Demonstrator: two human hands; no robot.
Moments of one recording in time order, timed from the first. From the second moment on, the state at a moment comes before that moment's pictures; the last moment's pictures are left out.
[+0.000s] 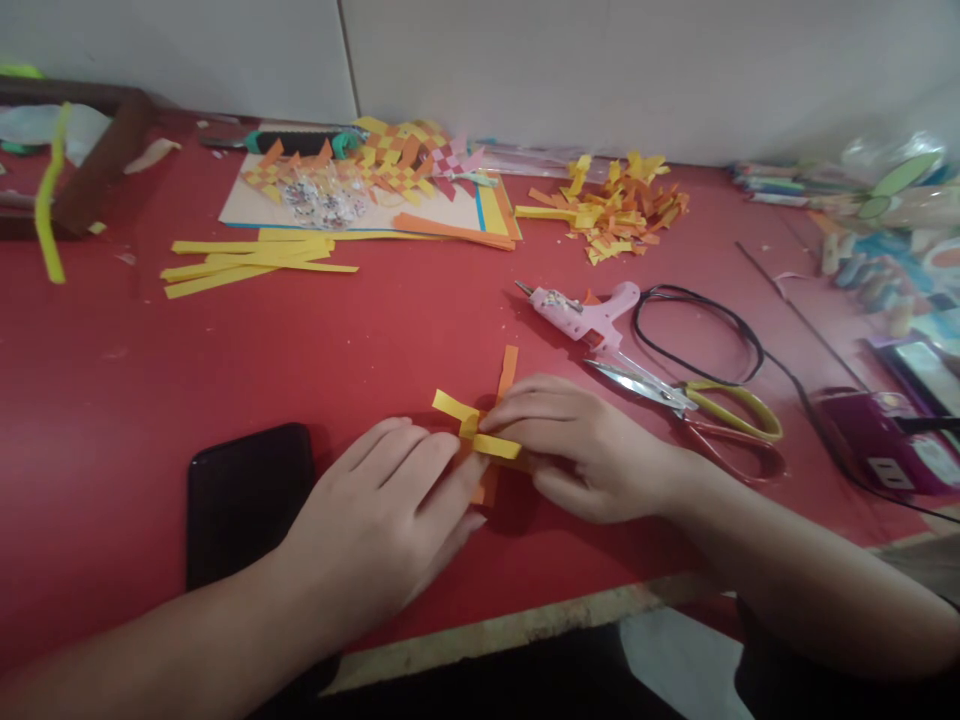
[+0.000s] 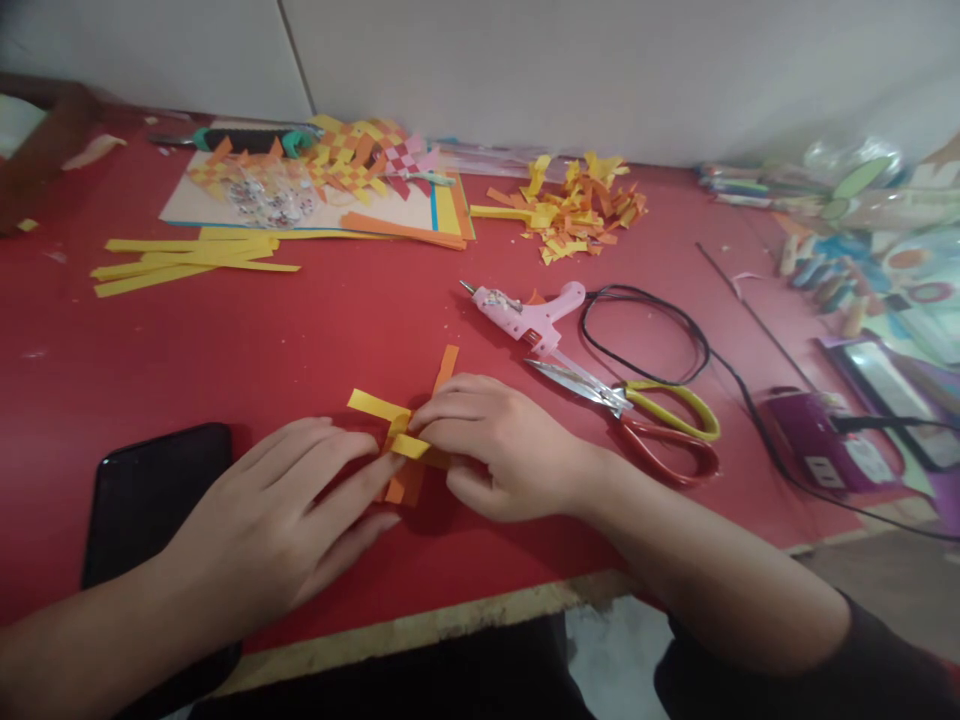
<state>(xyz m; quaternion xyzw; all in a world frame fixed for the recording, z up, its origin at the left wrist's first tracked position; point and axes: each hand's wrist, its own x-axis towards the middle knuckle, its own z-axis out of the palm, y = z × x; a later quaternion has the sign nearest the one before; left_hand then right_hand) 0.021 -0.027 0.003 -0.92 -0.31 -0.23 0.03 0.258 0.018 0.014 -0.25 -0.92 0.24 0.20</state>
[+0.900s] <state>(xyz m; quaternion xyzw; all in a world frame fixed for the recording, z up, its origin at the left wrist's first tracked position) 0.019 -0.026 0.002 -0.91 -0.35 -0.21 0.04 0.242 0.012 -0.003 -0.37 -0.86 0.27 0.24</state>
